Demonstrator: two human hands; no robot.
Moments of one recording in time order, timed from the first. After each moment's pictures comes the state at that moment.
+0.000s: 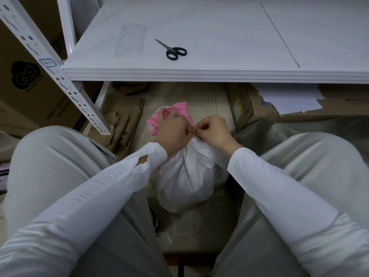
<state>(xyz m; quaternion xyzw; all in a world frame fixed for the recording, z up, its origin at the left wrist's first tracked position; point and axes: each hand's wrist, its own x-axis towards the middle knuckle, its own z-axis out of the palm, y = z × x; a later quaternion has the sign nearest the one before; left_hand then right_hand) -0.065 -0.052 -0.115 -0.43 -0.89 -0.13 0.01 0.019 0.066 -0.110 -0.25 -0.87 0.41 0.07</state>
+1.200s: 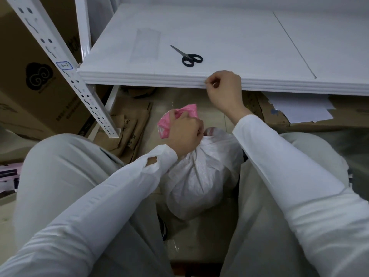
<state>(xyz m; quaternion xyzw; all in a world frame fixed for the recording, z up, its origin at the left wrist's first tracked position) -0.085 -0.054 -0.111 -0.44 -0.89 -0.13 0.03 -0.071 0.091 -0.050 -0.23 -0.89 0.29 0.26</state>
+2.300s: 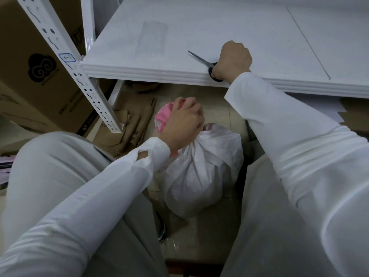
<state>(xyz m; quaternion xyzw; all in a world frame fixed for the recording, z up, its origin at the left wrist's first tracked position) -0.111 -0.064 -0.106 -0.55 -0.82 -0.08 0.11 -0.132 0.114 -0.009 -0.35 -0.93 0.08 0.10</state>
